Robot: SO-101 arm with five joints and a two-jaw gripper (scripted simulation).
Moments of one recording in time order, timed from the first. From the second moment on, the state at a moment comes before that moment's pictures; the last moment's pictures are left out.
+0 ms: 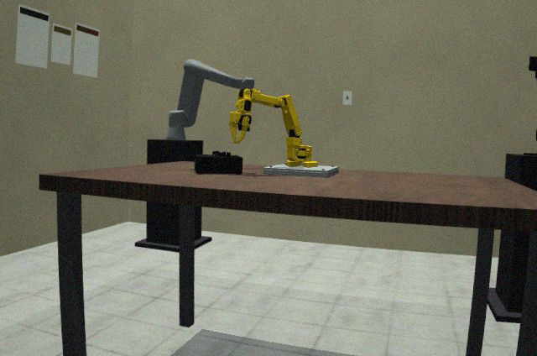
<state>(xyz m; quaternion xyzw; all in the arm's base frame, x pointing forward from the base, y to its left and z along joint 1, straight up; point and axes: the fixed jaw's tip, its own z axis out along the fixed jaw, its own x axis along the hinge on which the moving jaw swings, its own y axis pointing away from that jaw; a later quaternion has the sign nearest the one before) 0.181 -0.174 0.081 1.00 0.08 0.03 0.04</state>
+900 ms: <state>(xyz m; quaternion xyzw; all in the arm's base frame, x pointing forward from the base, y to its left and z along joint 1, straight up) 0.186 -0.173 0.080 0.98 0.21 0.03 0.04</state>
